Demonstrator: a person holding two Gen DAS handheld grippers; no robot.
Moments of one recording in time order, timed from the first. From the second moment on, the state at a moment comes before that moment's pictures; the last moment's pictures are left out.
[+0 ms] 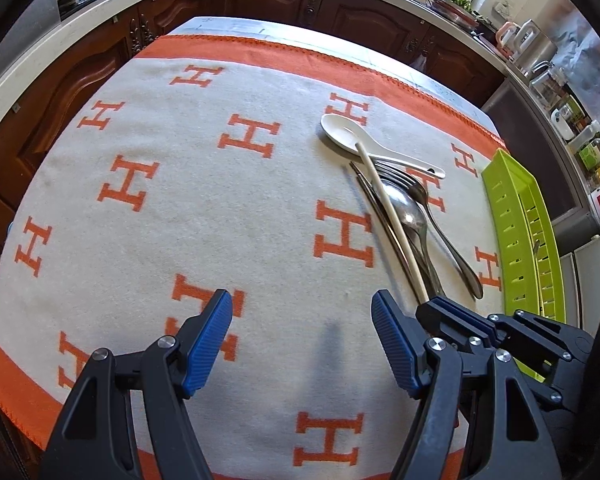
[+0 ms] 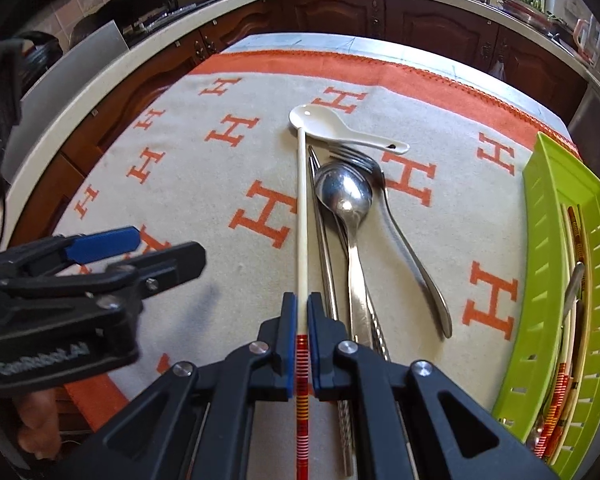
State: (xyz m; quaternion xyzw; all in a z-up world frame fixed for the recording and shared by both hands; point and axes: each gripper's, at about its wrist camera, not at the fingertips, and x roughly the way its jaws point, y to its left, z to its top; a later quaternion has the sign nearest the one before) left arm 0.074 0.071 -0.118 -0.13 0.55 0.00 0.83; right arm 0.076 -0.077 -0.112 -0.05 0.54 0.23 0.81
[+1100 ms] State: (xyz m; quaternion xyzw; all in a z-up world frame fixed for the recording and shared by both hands) left arm 0.118 -0.041 -0.147 -0.03 0.60 0.05 0.80; right arm 0.066 -0.208 -0.063 0.09 0.50 0.13 0.85
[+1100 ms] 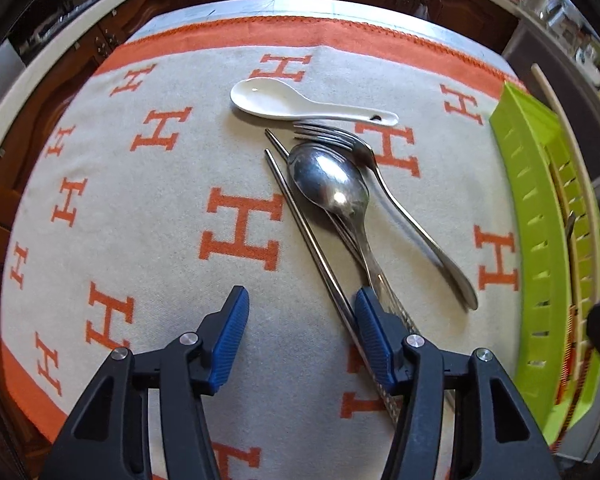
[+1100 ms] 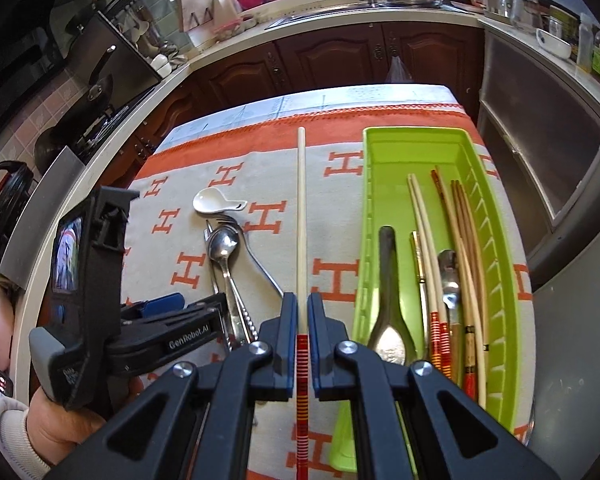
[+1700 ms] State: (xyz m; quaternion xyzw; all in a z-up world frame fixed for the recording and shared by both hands) left arm 0.083 -0.018 -0.131 -0.09 0.59 0.02 0.80; right arm 0.065 -0.238 -0.059 0.13 0.49 0.11 0.85
